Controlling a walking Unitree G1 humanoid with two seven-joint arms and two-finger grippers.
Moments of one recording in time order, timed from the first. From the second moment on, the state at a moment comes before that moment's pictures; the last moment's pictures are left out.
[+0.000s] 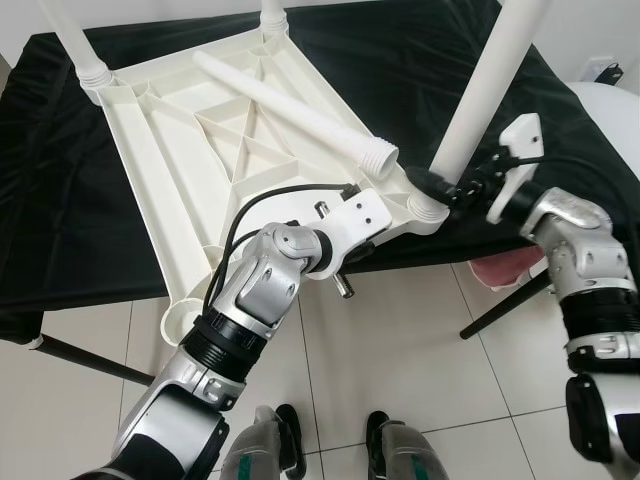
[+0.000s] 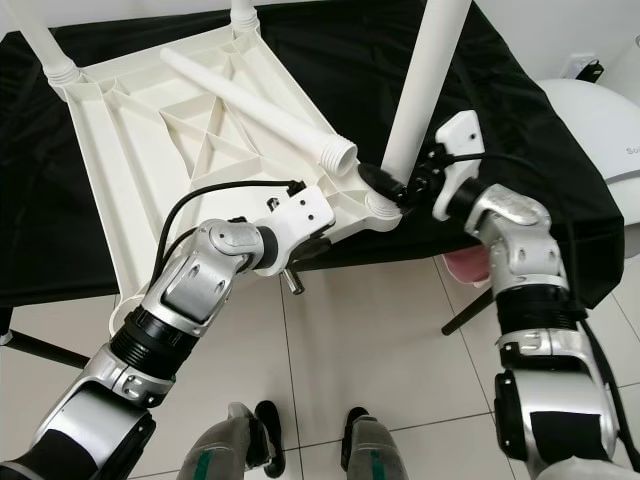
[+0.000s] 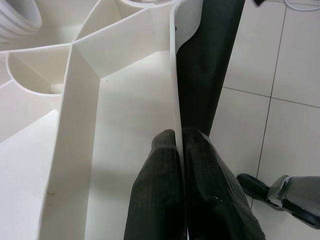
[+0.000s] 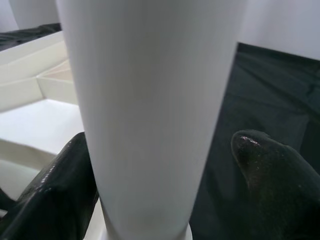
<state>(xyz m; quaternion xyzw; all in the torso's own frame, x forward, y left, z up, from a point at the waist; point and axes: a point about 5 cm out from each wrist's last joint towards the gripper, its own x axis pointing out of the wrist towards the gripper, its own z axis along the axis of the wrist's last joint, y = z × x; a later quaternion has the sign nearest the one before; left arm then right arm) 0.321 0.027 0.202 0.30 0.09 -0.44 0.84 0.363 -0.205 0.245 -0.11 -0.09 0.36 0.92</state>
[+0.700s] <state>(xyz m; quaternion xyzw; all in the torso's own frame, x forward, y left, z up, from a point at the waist) 0.321 0.026 0.202 0.30 0.09 -0.44 0.84 0.369 -0.208 0.242 -0.11 -0.09 0.41 0.90</state>
